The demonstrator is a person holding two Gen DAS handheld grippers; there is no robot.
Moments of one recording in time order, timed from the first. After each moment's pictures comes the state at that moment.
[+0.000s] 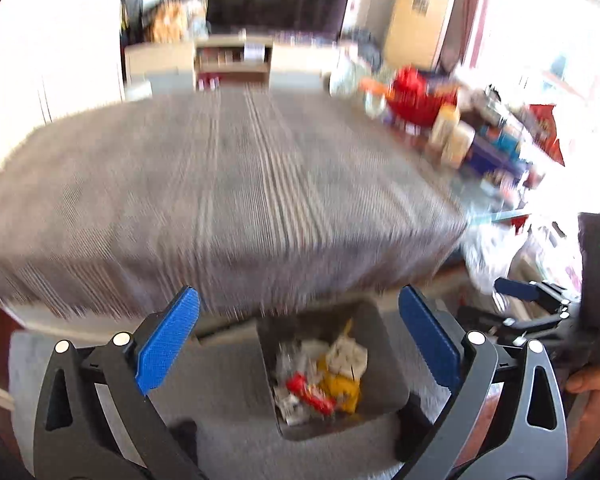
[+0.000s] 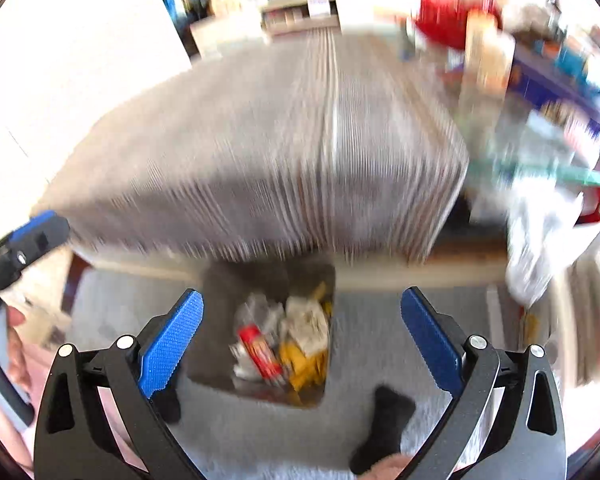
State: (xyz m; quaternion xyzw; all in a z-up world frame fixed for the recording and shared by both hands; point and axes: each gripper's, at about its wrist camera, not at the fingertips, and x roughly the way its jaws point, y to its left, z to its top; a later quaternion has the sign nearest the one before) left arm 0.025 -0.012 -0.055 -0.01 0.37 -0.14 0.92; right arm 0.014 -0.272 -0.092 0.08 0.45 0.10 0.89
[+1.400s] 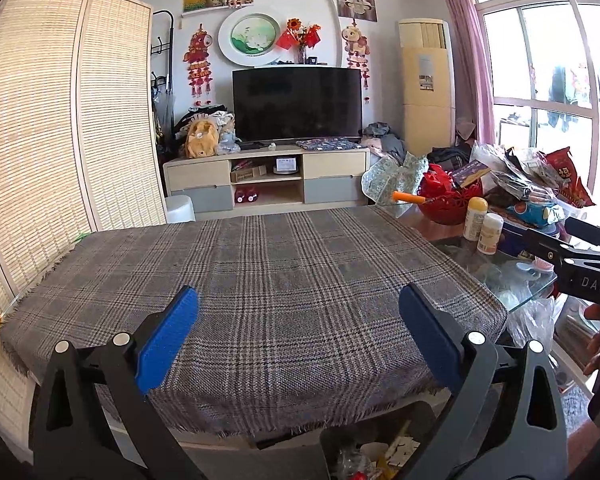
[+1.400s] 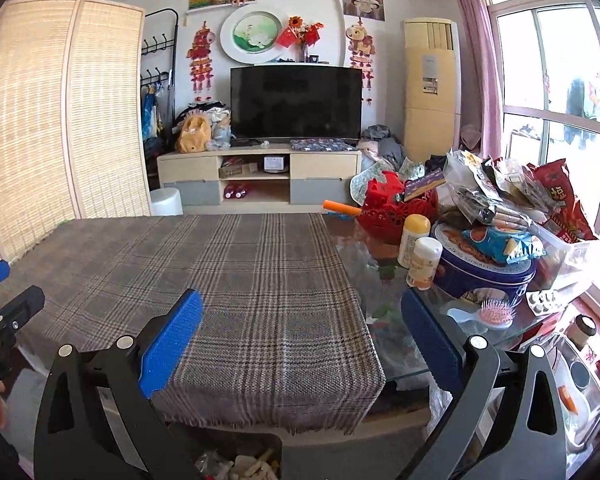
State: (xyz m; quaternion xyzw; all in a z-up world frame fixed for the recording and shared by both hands) left arm 0.036 -0.011 -0.003 0.04 0.19 -0.08 0.98; right arm 0.026 -0.261 0.004 0.01 0.21 -0.03 0.98
